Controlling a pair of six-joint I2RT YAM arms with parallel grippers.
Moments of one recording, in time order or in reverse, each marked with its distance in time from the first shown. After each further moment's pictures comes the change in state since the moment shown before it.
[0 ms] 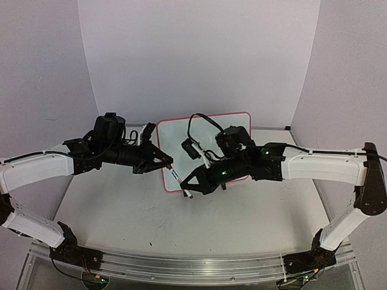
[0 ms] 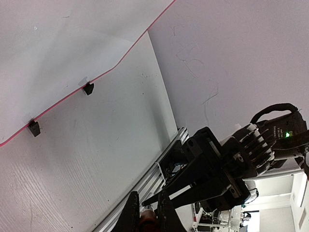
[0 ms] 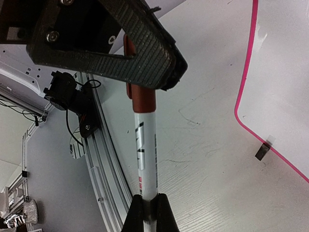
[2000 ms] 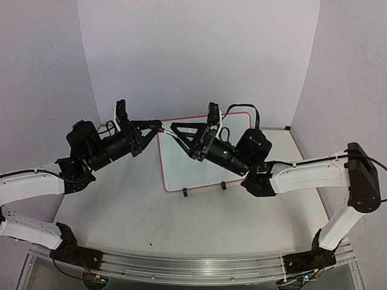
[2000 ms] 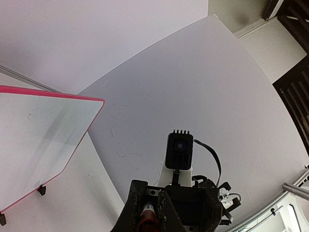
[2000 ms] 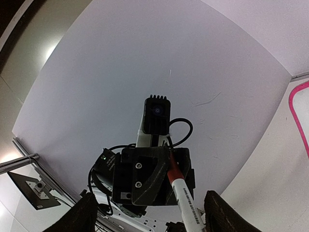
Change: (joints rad) left arm -0.063 -0.158 -0.217 0.680 -0.373 -0.162; right arm 0.002 0.069 -0.194 1.214 0.161 0.717
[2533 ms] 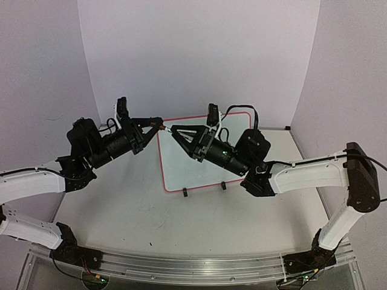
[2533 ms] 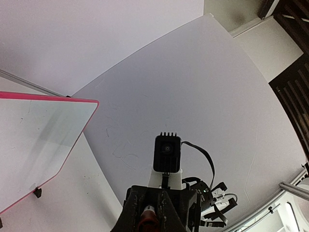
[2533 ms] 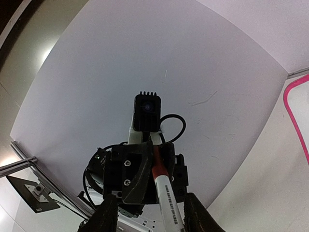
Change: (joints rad) left arm -0.002 0.020 0.024 0.011 0.018 -0.002; right arm -0.001 0.008 0.002 -0.009 0.012 0.010
